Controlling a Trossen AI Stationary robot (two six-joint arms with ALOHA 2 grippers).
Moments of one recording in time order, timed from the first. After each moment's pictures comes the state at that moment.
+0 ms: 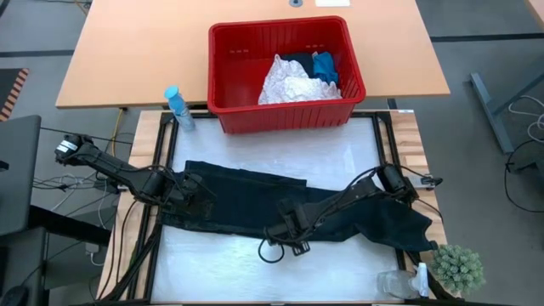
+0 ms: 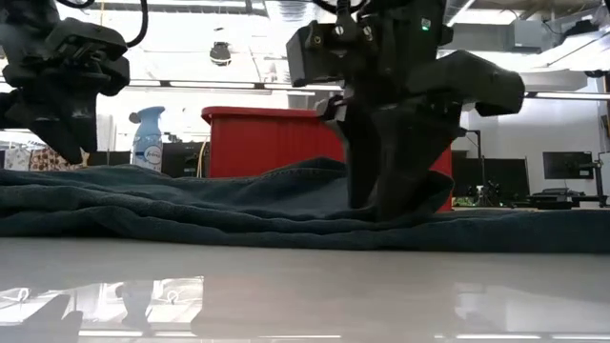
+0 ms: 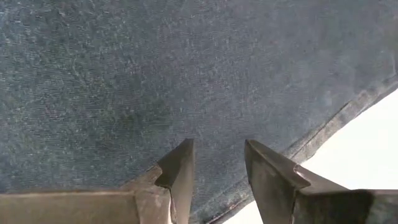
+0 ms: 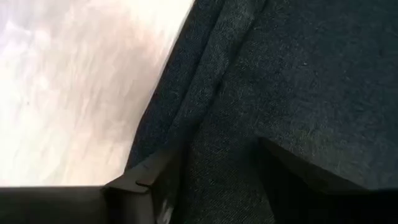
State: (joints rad) left arm -0.37 0.98 0.61 -0.74 -0.21 -1.44; right arm 0.34 2.10 1.63 -0.93 0.18 -0.02
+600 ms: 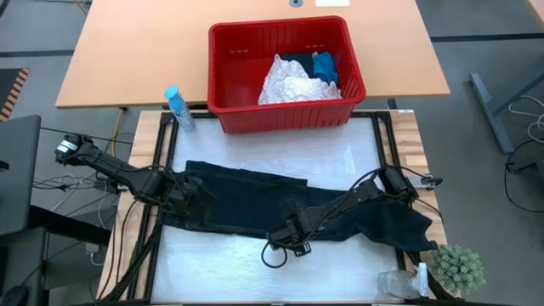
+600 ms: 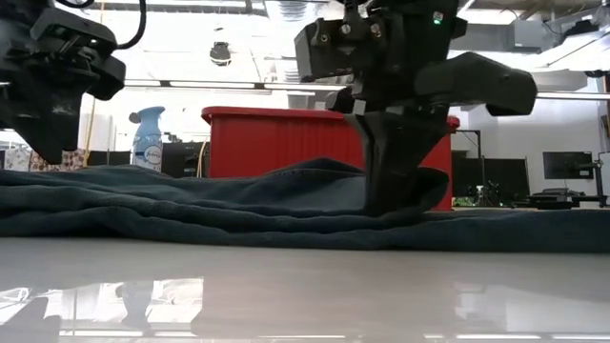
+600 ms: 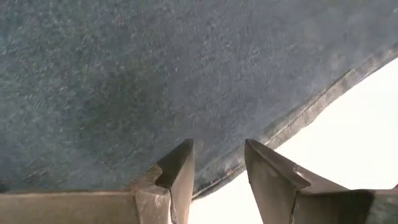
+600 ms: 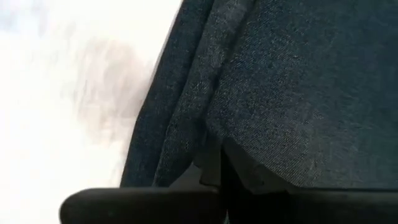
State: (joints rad) left arm -0.37 0.98 0.61 -0.73 -0.09 -1.44; right arm 0.39 2.09 1.63 -0.97 0.25 0.04
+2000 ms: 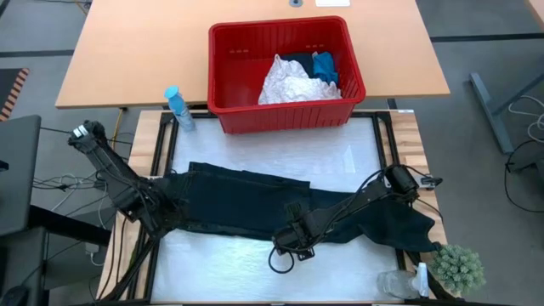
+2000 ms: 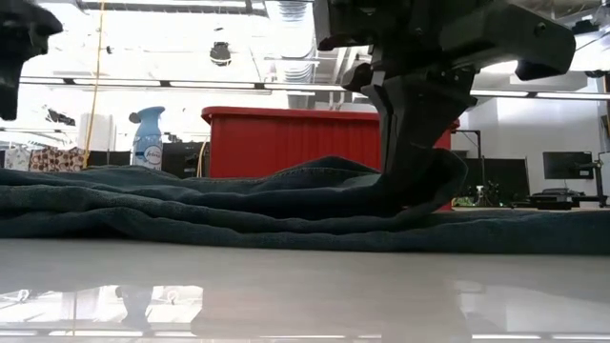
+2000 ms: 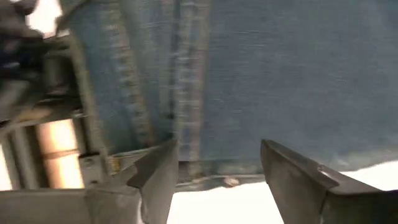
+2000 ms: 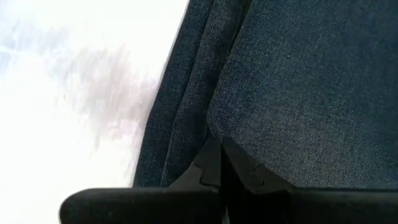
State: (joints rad) left arm -0.83 0.97 0.76 -1.30 -0.31 -2.31; right arm 0.42 2.03 1.60 -0.95 0.24 0.12
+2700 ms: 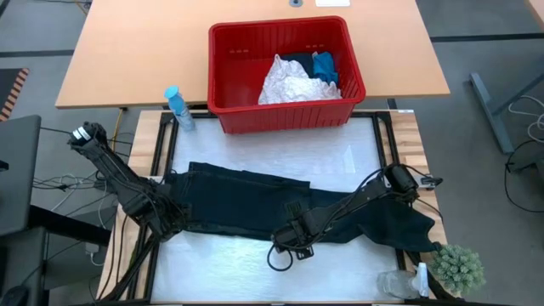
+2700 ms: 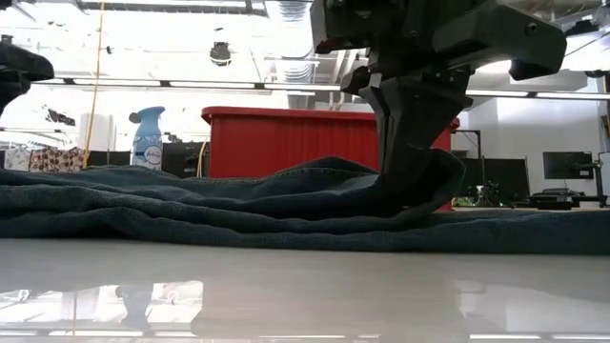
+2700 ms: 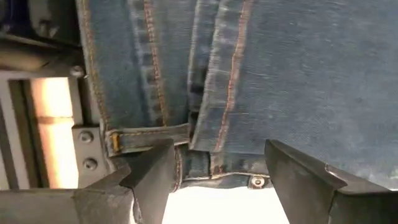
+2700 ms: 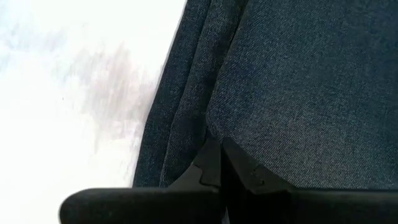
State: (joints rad) left arm -0.81 1.02 0.65 -1.20 -0.20 -2.42; right arm 0.41 2.03 1.60 -0.95 0.23 0.12
